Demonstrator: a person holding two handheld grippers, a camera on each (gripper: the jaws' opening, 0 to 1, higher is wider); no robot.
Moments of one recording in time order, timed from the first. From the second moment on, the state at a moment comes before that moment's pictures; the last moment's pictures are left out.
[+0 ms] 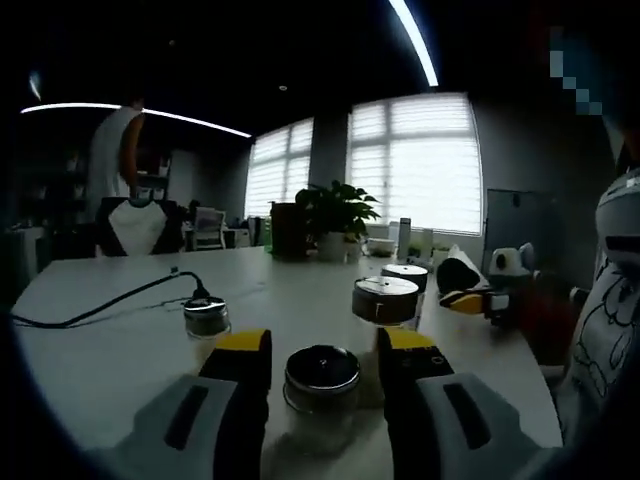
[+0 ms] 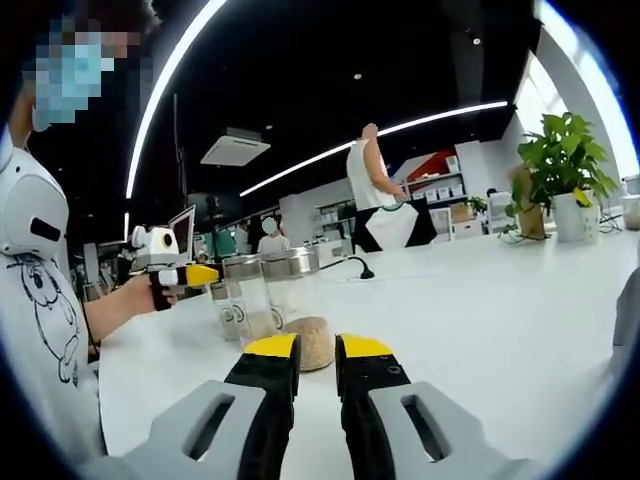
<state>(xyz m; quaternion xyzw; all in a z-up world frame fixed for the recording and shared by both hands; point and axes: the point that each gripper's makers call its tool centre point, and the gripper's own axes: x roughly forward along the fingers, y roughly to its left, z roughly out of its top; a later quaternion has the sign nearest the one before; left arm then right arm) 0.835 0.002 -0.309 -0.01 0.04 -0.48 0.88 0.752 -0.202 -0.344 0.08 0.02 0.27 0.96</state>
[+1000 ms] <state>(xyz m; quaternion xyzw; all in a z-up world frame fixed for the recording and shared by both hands) 0.832 -0.002 -0.323 0.01 0.07 -0.54 0.84 0.751 -0.197 -0.338 0.06 0.02 0.28 0.96</state>
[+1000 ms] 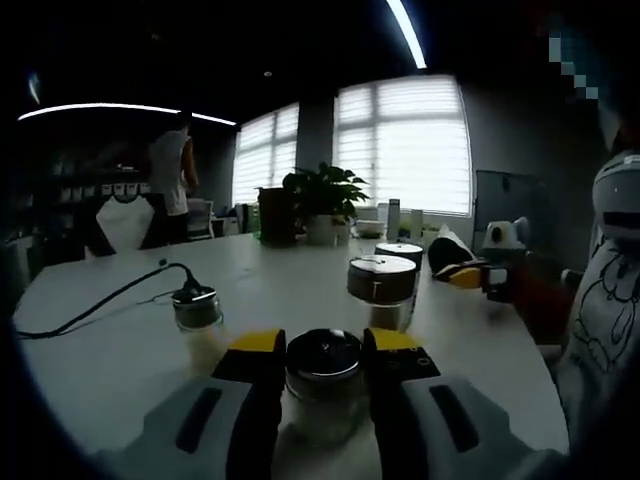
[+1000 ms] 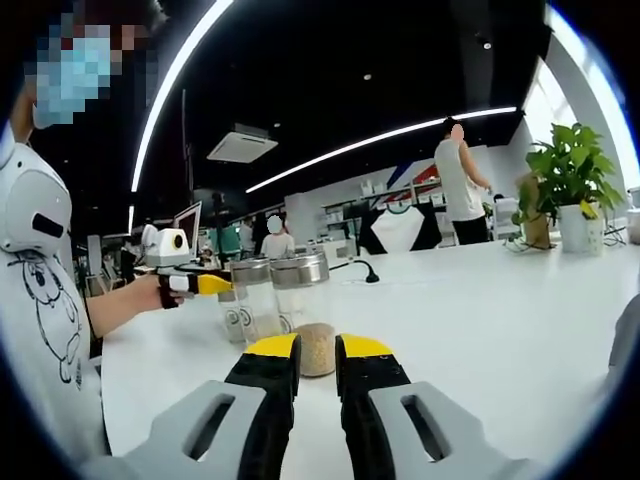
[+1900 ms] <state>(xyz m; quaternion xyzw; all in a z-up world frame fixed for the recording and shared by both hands) 0.829 0.001 -0.308 0.00 0.05 -0.58 0.82 0.748 -0.195 -0.337 0.06 0.02 0.27 0.96</state>
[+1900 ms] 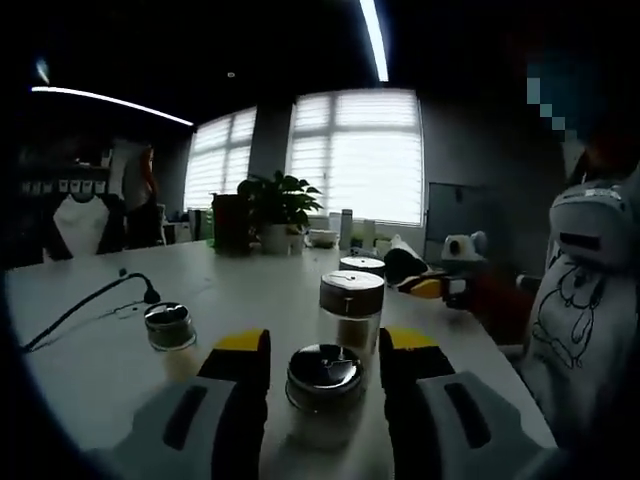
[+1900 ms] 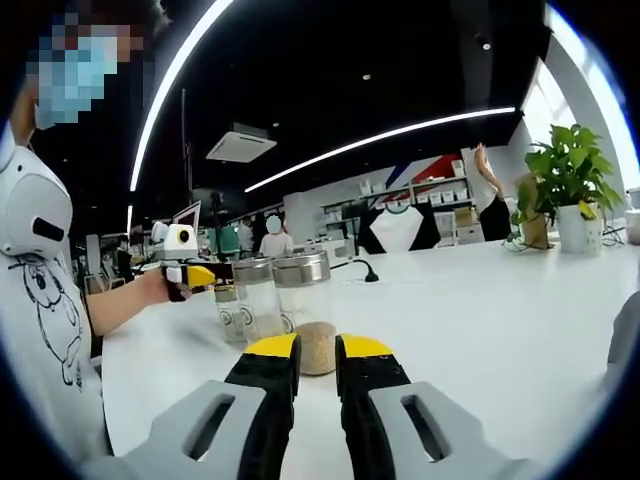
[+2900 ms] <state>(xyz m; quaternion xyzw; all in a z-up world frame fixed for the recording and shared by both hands) 0.829 0.002 -0.326 -0.01 0.08 -0.56 0.82 0.749 -0.194 -0.334 0.06 0.02 0.28 0.96</state>
